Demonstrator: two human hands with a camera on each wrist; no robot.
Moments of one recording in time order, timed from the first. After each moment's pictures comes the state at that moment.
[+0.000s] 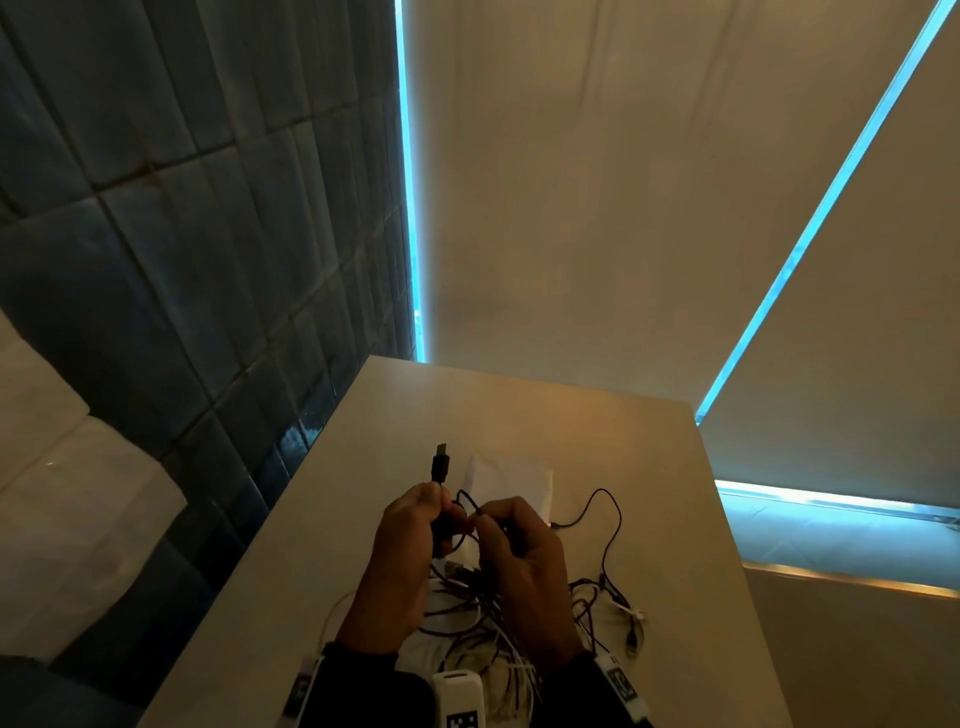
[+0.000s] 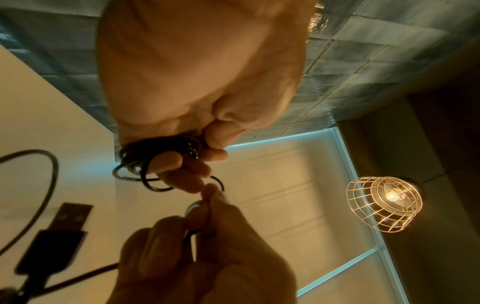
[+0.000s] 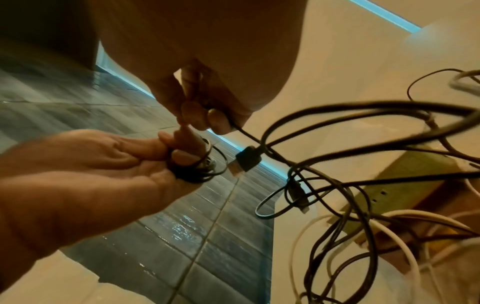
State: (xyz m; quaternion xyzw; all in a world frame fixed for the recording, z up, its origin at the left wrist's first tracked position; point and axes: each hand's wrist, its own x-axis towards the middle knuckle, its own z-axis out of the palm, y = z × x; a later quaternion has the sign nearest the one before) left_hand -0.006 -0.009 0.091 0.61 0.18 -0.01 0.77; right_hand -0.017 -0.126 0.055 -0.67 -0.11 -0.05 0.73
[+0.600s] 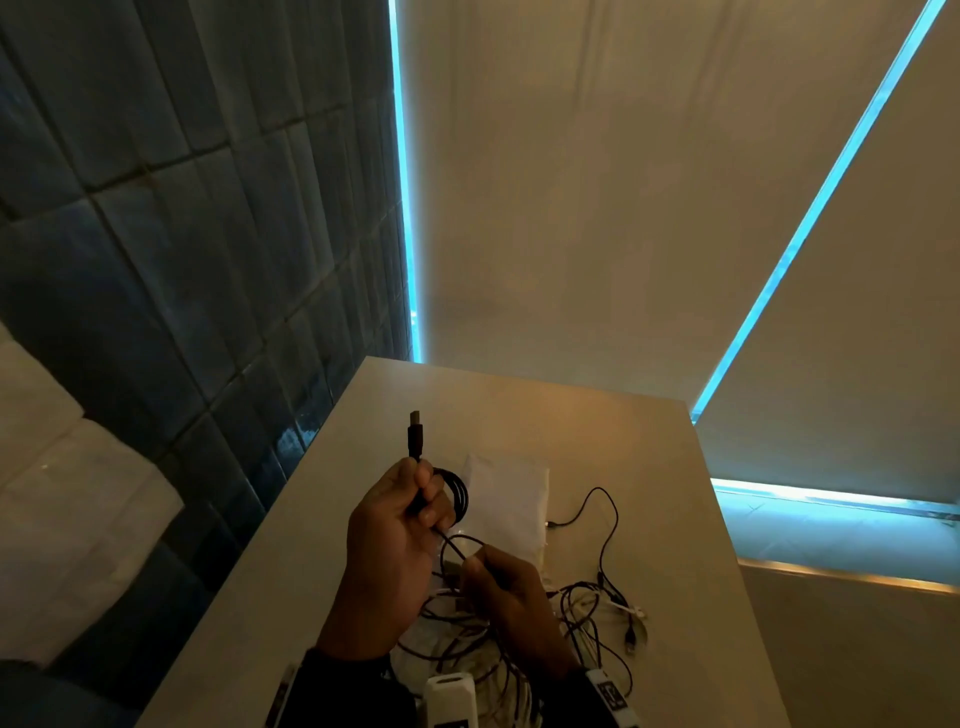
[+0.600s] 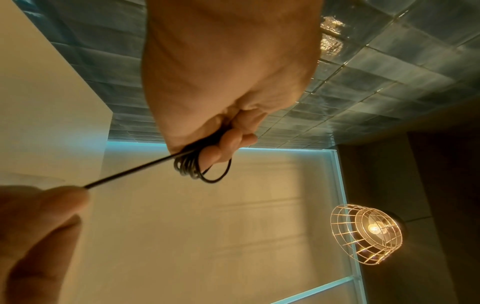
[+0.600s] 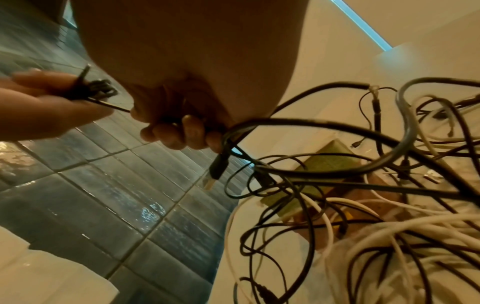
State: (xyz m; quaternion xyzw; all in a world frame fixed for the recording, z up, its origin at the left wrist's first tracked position) left_hand -0.012 -0.005 0.116 0.40 0.09 0.02 0.91; right_hand -0.018 -0.133 0.002 -0.68 -0.12 0.07 0.72
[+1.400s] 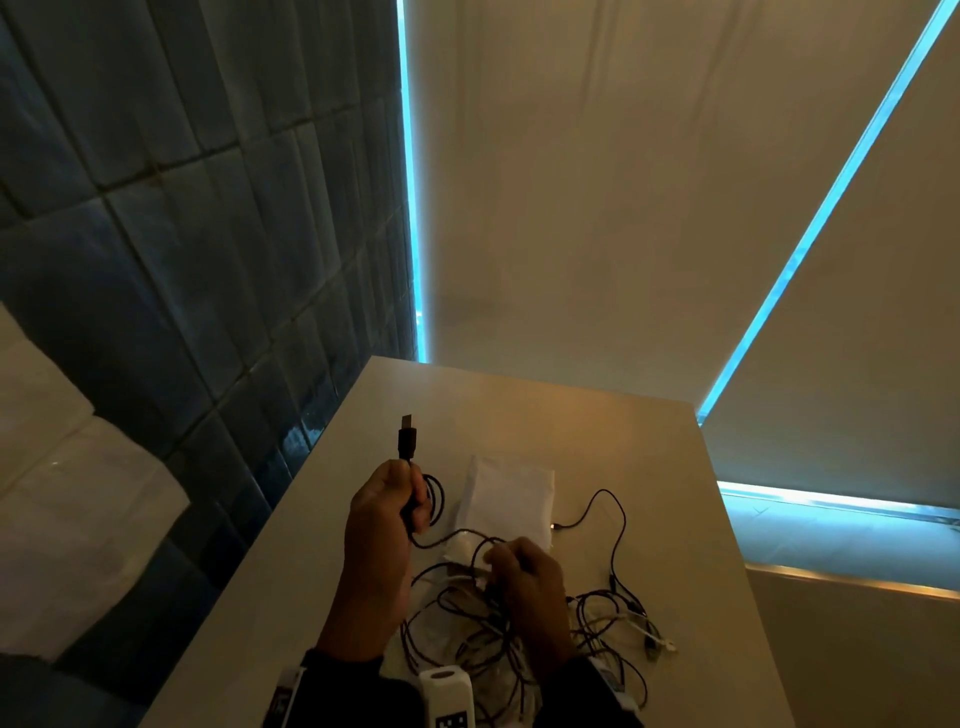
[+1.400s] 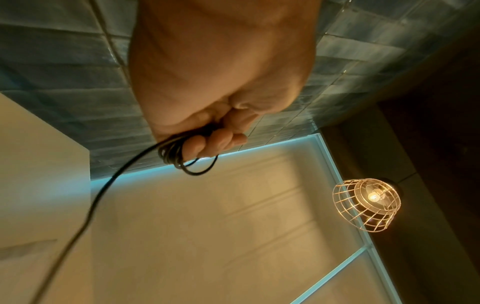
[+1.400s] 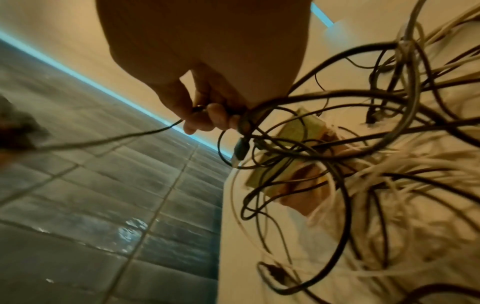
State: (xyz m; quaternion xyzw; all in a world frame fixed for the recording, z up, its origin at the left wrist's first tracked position) left_hand -0.010 0.004 0.108 0.57 0.13 0.10 0.80; right_hand -0.006 -0.135 -0.009 -0.69 0.06 0.05 0.72
